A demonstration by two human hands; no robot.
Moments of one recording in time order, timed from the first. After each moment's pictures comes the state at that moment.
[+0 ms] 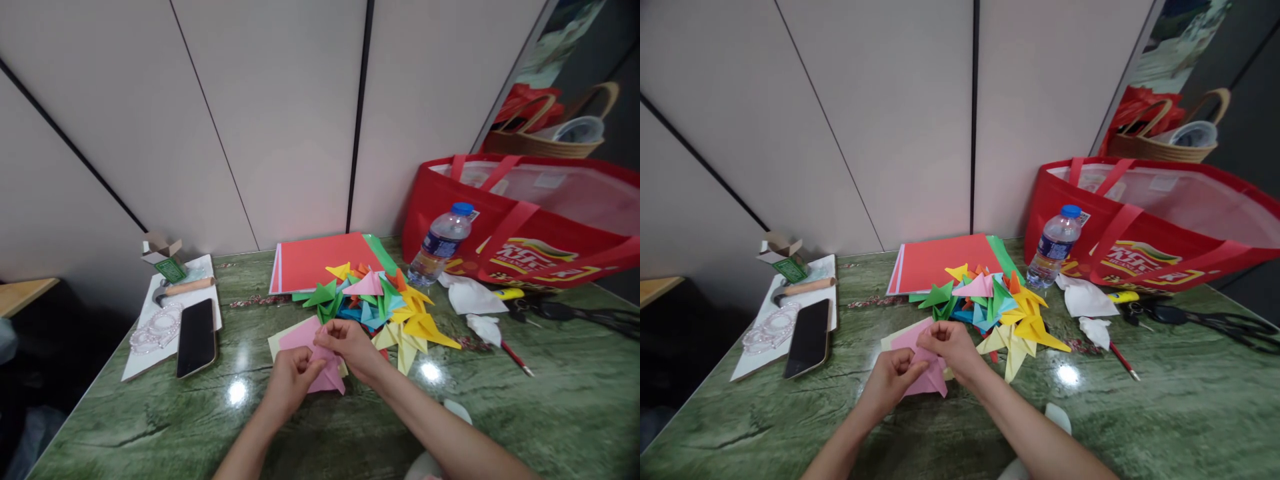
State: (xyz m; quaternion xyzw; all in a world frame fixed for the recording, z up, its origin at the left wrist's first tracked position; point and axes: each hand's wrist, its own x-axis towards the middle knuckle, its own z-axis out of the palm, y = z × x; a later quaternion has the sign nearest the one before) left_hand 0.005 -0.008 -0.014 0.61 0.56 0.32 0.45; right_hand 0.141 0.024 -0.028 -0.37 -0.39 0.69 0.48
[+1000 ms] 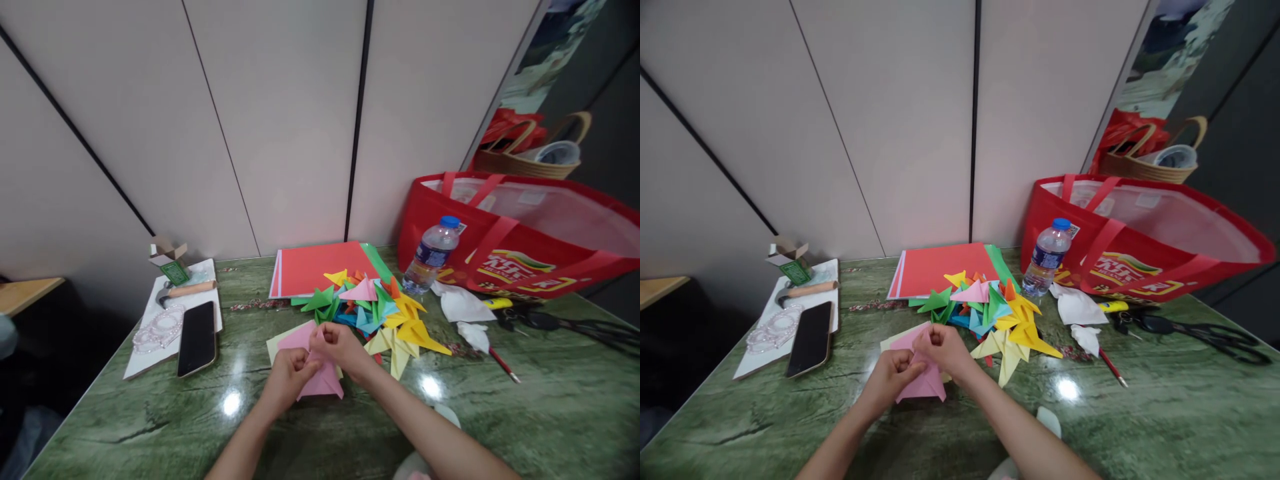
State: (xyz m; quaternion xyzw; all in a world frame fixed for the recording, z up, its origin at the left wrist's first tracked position) left_hand 0.004 -0.006 -0.021 0.59 0.55 0.31 0.50; right_hand 0.138 0.022 -0.020 -0.39 -0.47 0.65 0.45
